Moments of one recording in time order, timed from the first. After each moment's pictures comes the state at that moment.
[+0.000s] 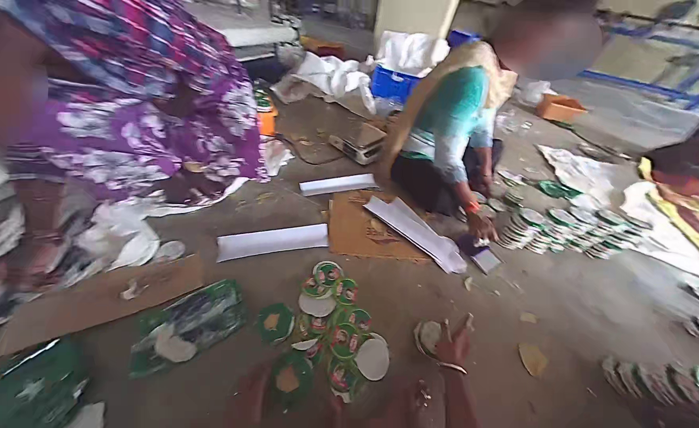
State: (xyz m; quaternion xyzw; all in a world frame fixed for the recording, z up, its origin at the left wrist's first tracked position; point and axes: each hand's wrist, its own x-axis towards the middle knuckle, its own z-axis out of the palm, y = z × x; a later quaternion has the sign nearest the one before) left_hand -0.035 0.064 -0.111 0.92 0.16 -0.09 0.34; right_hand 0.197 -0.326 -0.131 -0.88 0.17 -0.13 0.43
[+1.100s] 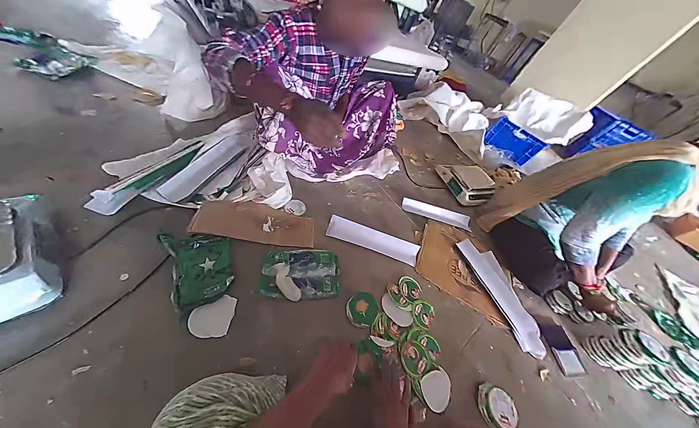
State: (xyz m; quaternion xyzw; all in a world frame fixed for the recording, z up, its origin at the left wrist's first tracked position) left_hand -0.018 0.100 -0.027 0.89 0.09 -0.32 0.32; right_hand -0.002 -0.081 -0.089 -0.95 -0.29 0.12 -0.02
